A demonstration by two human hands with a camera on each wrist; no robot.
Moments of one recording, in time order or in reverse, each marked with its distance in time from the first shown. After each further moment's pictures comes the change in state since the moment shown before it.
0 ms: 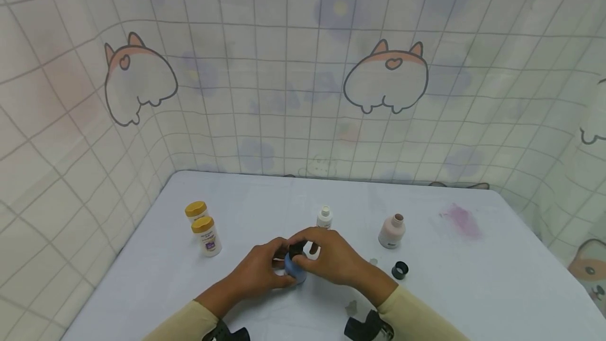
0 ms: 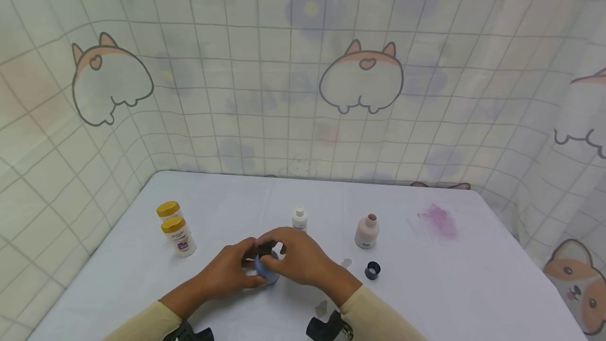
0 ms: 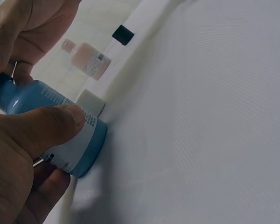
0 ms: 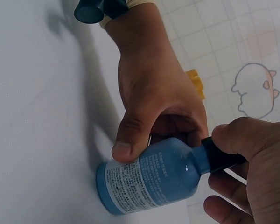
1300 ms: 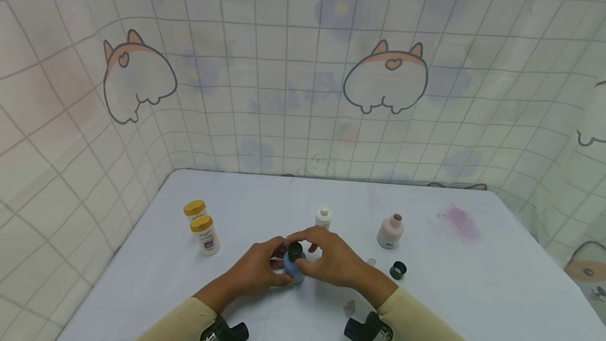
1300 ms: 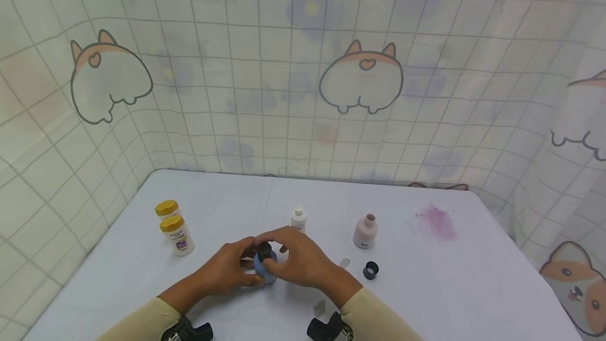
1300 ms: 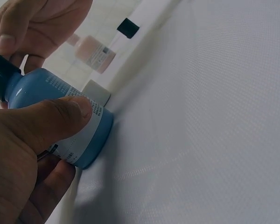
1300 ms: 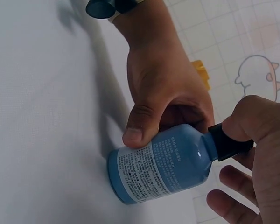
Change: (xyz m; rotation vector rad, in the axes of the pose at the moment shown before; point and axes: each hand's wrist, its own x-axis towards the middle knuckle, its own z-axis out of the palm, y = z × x) left_hand 0.004 -0.005 -0.002 0.036 -0.023 0.011; right_hand -0.006 0.010 0.003 0.046 -0.011 -0.011
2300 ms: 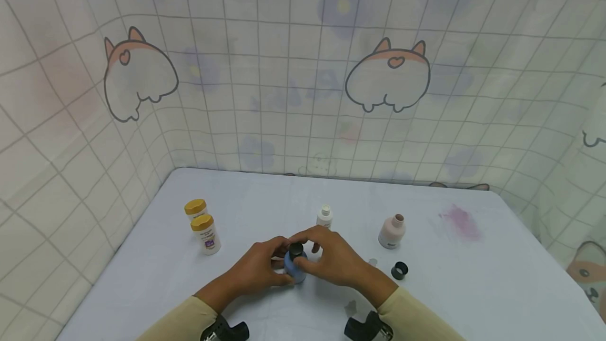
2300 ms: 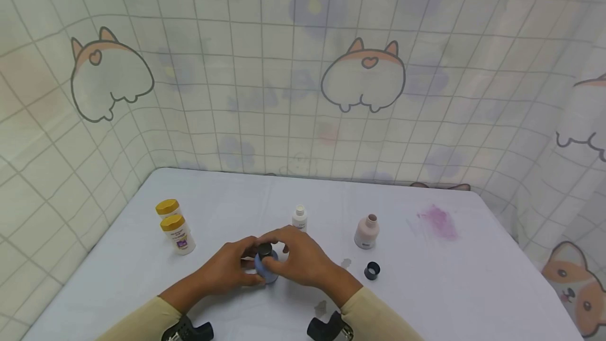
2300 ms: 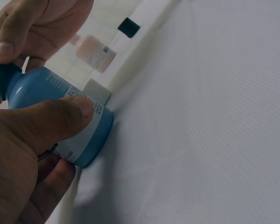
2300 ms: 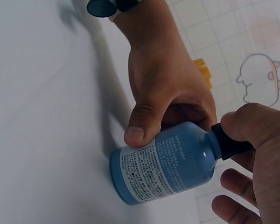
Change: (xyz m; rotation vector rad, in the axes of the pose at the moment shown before) left_hand 0.000 -0.001 -0.001 0.021 -0.007 0.007; right_hand 0.002 0.001 0.003 -0.044 0.011 0.026
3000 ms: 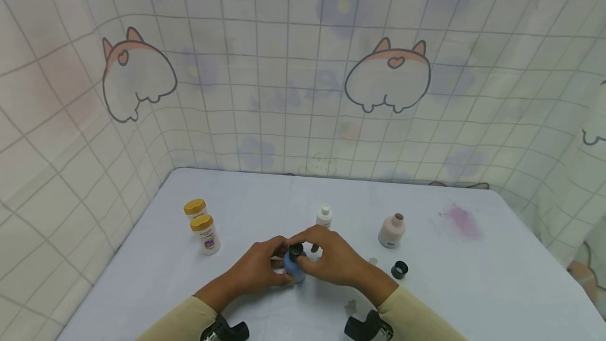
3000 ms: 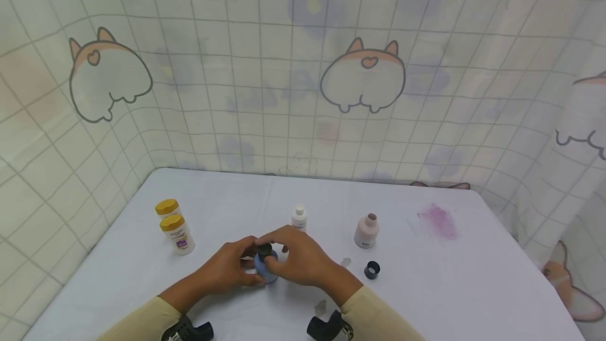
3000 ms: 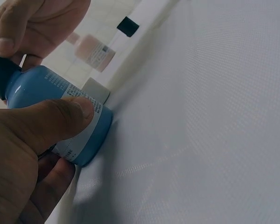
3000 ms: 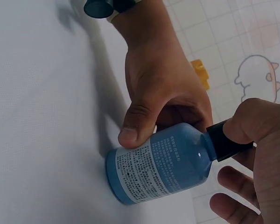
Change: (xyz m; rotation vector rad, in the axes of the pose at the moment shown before) left_hand 0.001 -0.001 0.000 -0.003 0.001 -0.009; right_hand 0.000 0.001 -0.002 0.027 -0.015 -0.065
